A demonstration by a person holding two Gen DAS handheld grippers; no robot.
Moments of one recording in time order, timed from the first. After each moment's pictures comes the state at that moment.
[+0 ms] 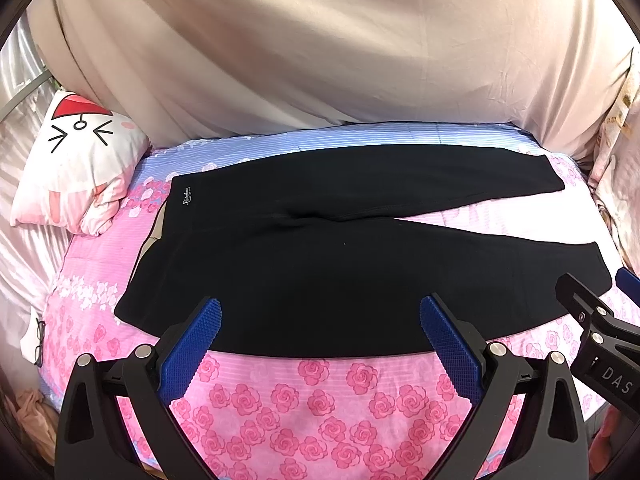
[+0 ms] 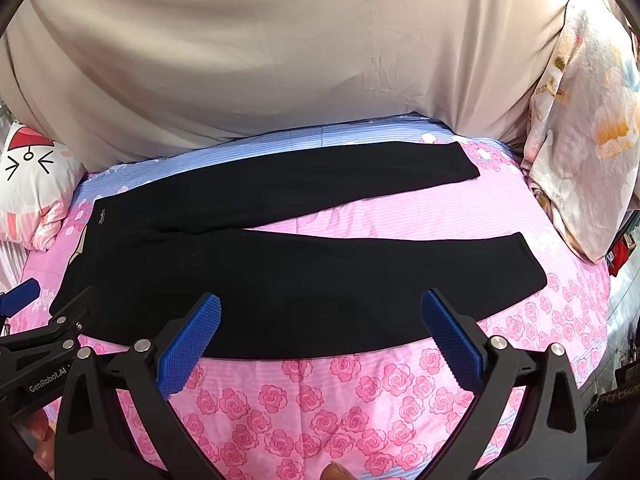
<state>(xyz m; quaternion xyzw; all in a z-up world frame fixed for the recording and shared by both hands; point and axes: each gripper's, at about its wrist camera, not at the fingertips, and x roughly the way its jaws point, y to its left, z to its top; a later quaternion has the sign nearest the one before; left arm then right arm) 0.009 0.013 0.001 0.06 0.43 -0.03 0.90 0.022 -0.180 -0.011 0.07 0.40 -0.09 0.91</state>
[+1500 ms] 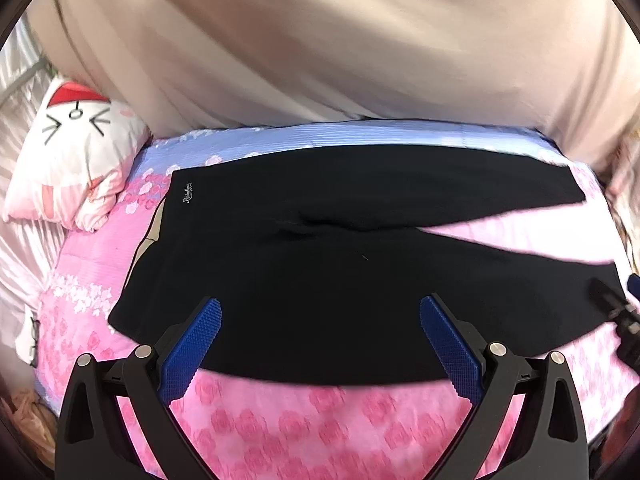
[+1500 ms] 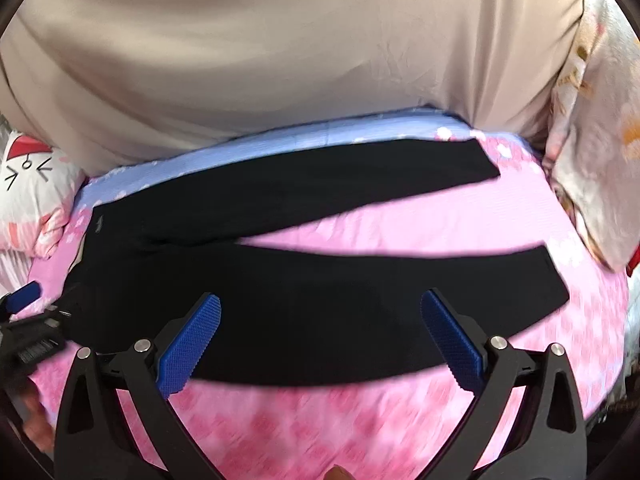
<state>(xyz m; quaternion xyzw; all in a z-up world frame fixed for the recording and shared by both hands) 0.070 0.039 -0.020 0.04 0.45 -0.01 0.89 0.072 -0.225 -0.028 0.08 0.41 -0.07 0.91</state>
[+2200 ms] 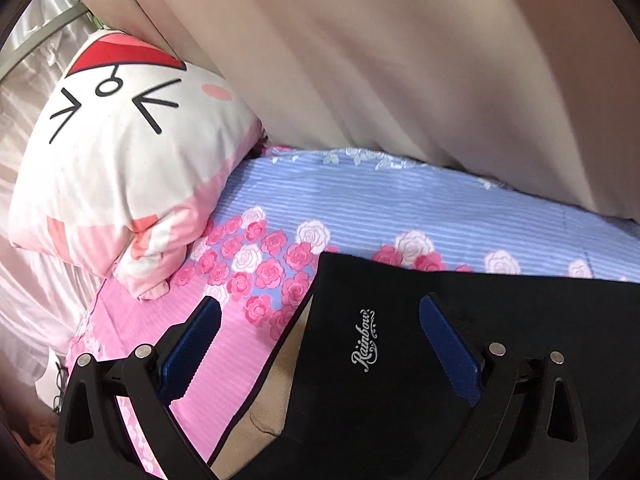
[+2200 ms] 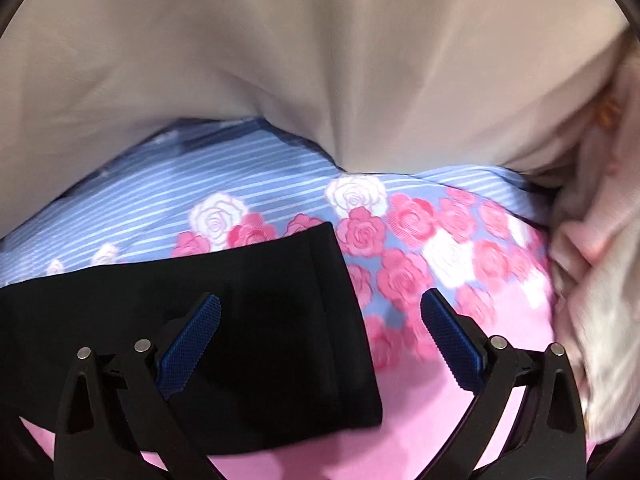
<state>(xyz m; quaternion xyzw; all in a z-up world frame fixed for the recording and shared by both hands) 0.320 0.244 -0.098 0.05 0.44 0.20 0.88 0.340 -0.572 -0.160 0.08 0.49 -0.15 0.86</state>
